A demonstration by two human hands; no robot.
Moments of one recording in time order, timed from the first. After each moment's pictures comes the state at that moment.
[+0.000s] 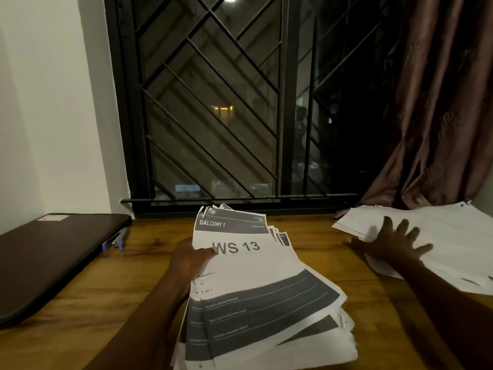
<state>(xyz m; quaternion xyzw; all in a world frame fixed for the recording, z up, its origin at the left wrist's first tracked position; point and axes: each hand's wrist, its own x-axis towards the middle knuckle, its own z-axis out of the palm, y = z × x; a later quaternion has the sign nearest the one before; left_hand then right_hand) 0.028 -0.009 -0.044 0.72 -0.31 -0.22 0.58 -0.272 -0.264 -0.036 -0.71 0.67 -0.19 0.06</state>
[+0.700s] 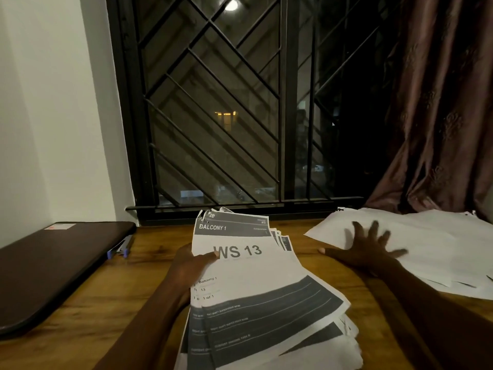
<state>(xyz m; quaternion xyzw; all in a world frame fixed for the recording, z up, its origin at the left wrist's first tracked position) 0.022 0.004 -0.035 0.73 -0.35 -0.19 0.56 -0.228 -0.257 -0.043 -0.77 0.62 -0.11 0.09</state>
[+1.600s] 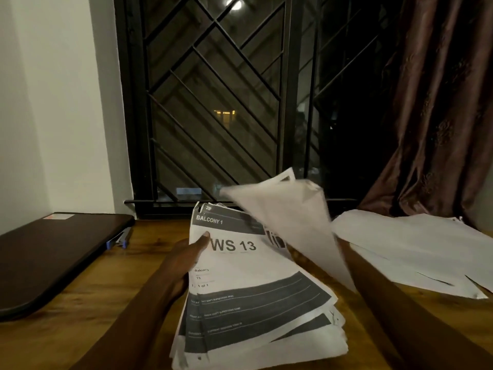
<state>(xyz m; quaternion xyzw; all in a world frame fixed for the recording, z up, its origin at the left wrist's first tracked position) 0.026 0.011 -0.042 0.62 -0.32 -0.29 0.66 -0.197 -0.179 -0.004 -0.74 0.37 -0.30 0.48</state>
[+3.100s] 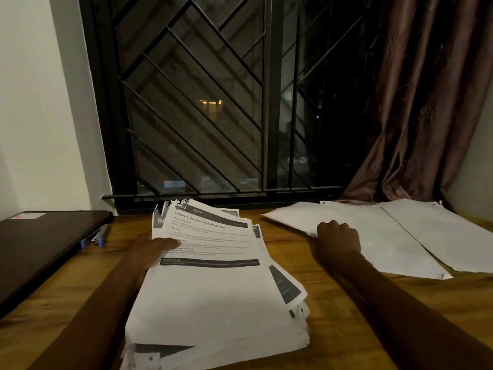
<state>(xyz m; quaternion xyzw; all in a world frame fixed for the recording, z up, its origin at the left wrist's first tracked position) 0.098 0.002 -0.061 0.62 -0.32 -0.32 0.64 -0.226 -0.199 -0.033 -0.83 0.52 -0.16 -0.13</state>
